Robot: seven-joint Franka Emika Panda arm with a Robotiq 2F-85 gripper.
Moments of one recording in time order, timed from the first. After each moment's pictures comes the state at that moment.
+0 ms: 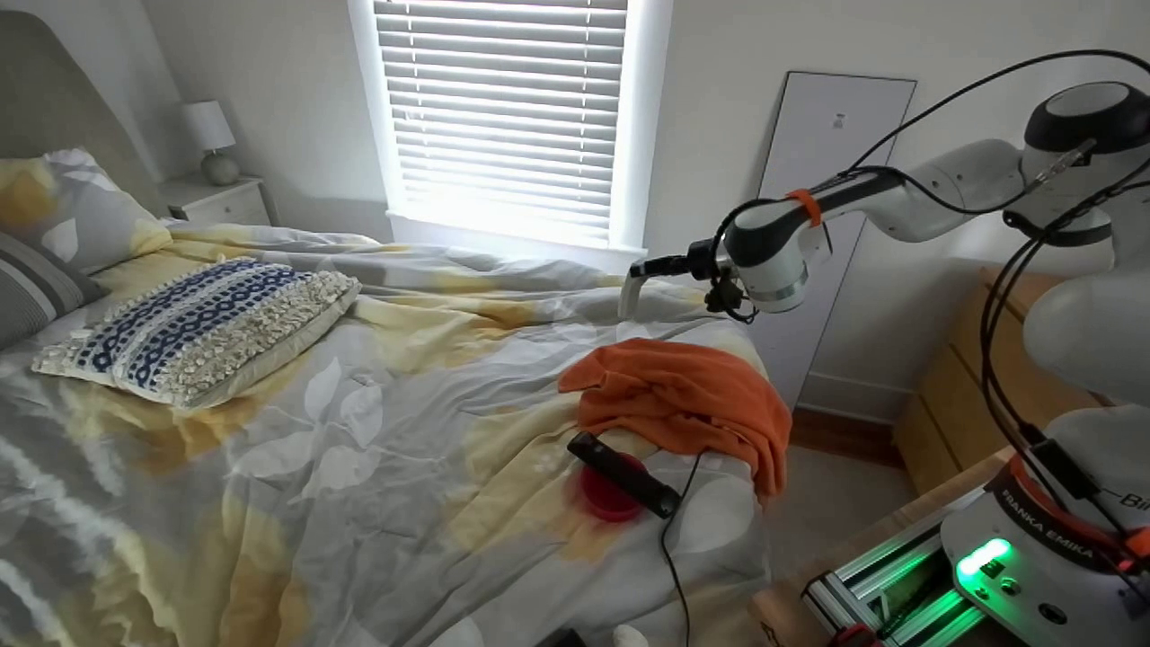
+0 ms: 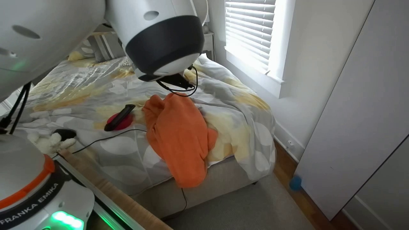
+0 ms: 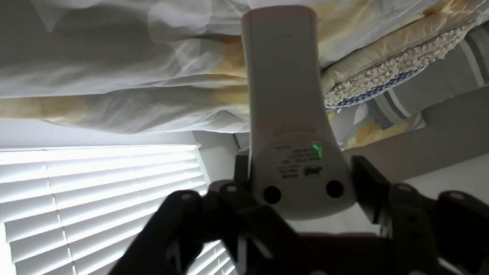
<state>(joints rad) -0.98 1.19 1.14 -2.32 -0.02 3.67 -0.84</state>
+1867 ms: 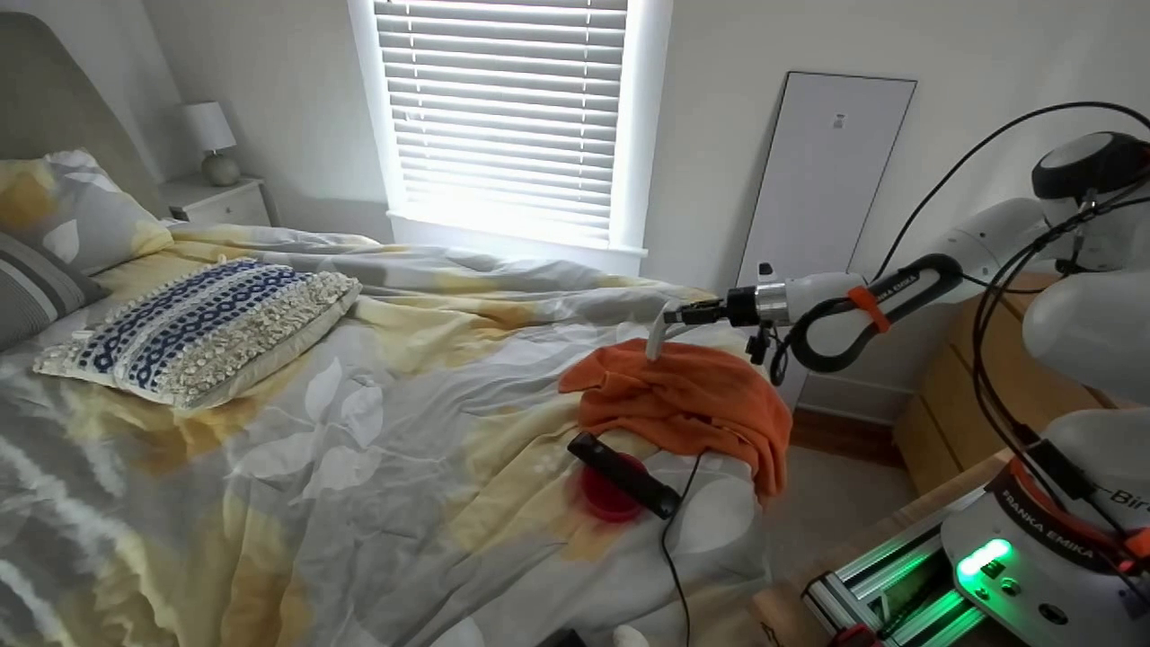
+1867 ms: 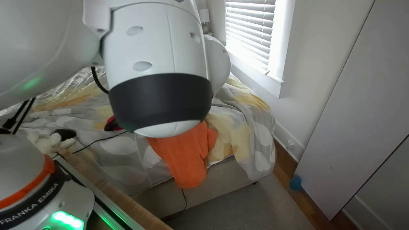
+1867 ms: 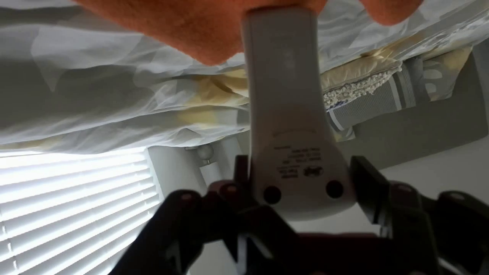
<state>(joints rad) -1.12 1.28 0.82 -2.35 -0.99 3.66 -0.37</state>
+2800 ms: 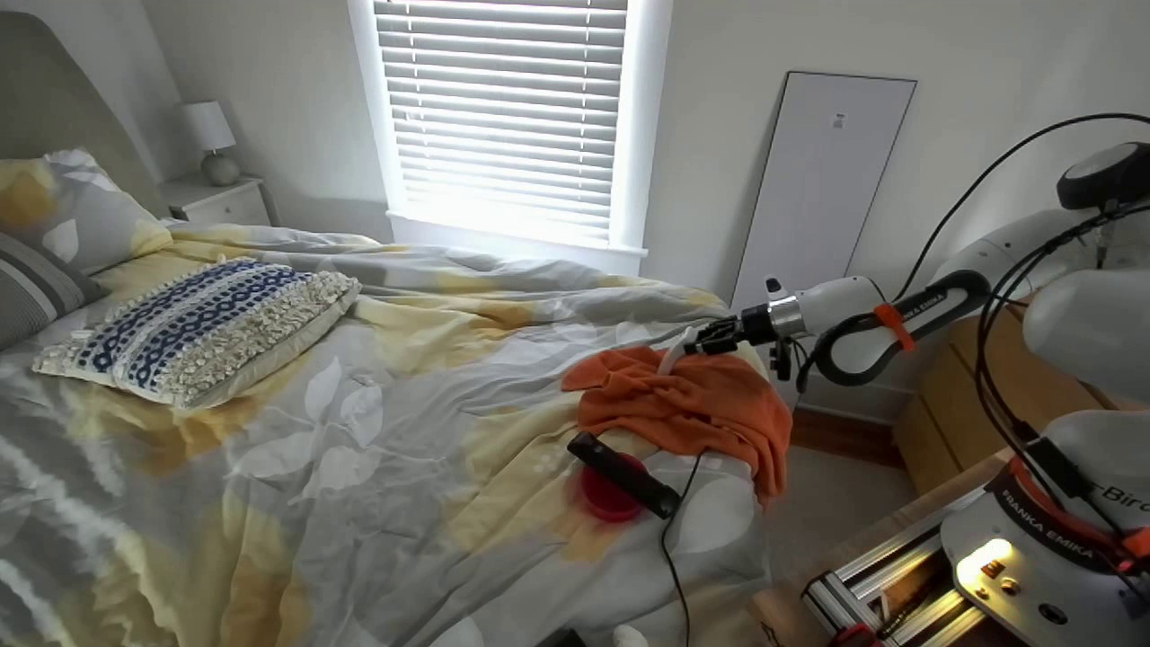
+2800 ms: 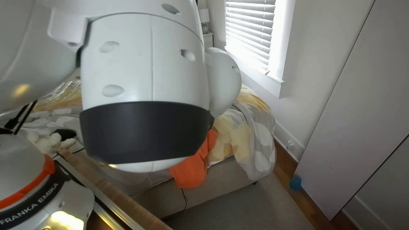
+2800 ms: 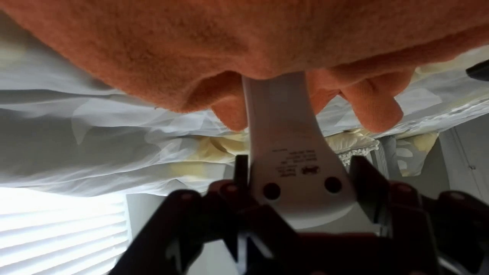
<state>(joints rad) -1.22 1.29 0.76 -2.32 -1.20 3.44 -0.38</state>
